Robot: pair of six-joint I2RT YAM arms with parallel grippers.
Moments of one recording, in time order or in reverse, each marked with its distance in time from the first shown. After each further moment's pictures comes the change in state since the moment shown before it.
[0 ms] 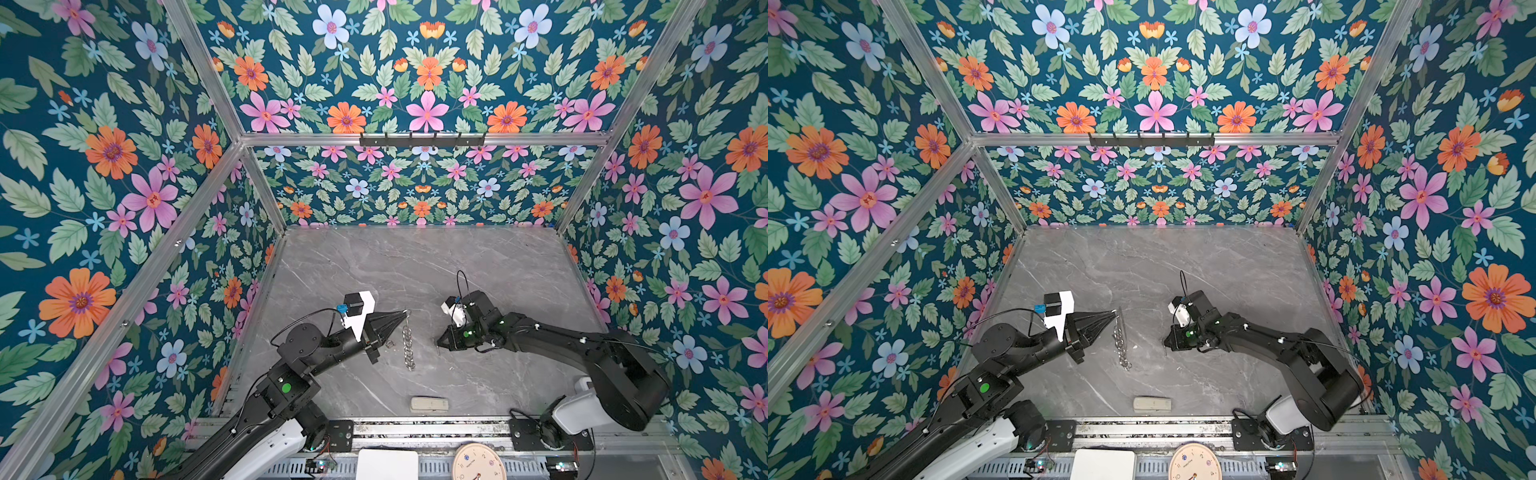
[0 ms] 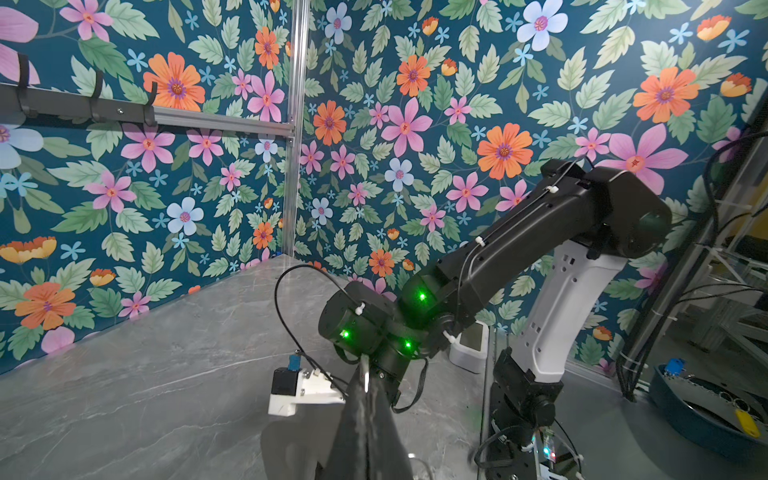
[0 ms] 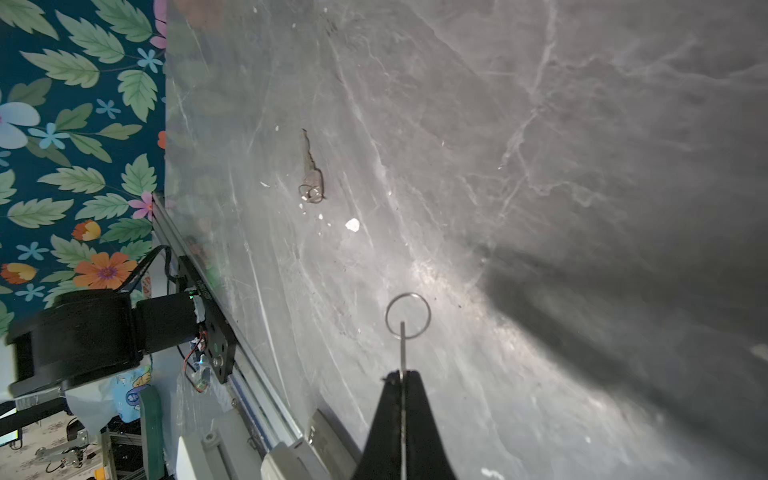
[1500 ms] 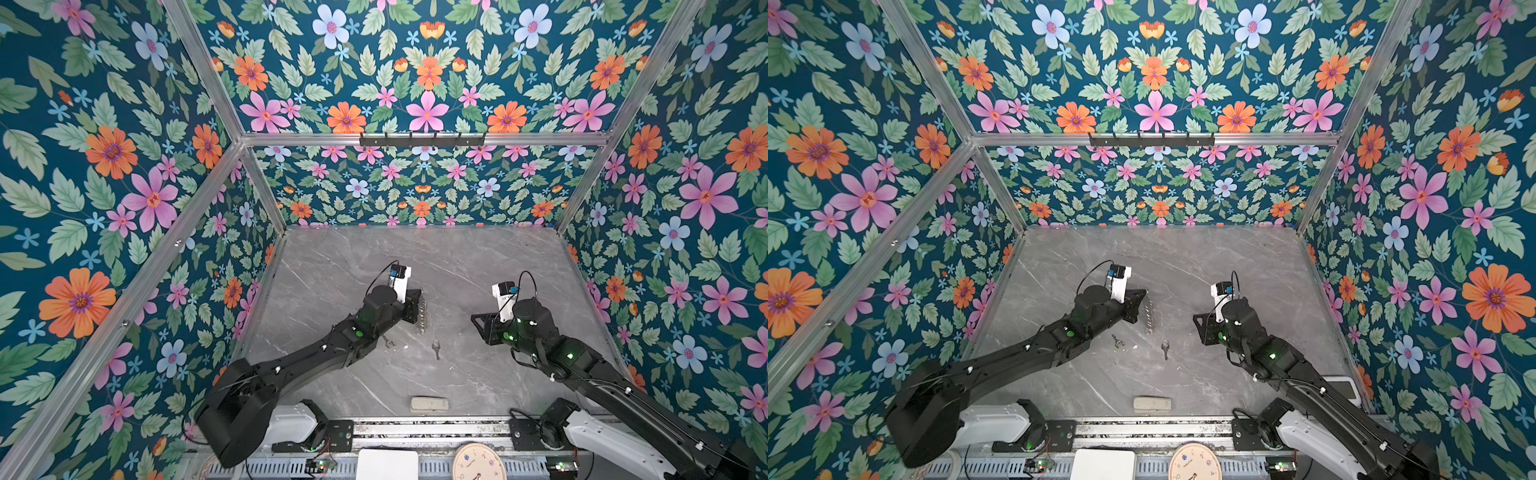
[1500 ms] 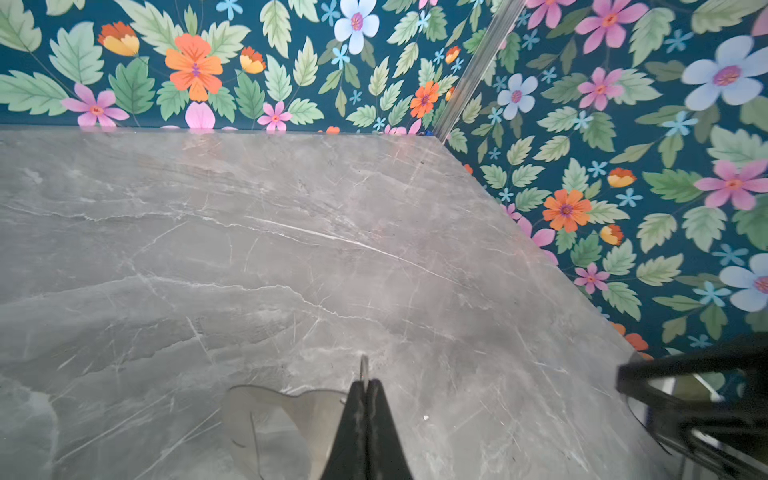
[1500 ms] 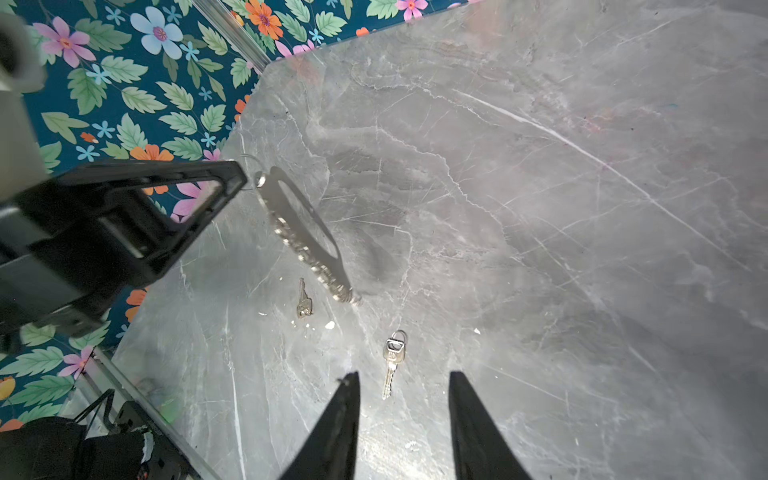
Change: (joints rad) left arm 0.027 0.776 0.137 0.164 -0.387 -0.204; right arm 0.001 -0.716 -0.080 -0.217 0.496 -0.006
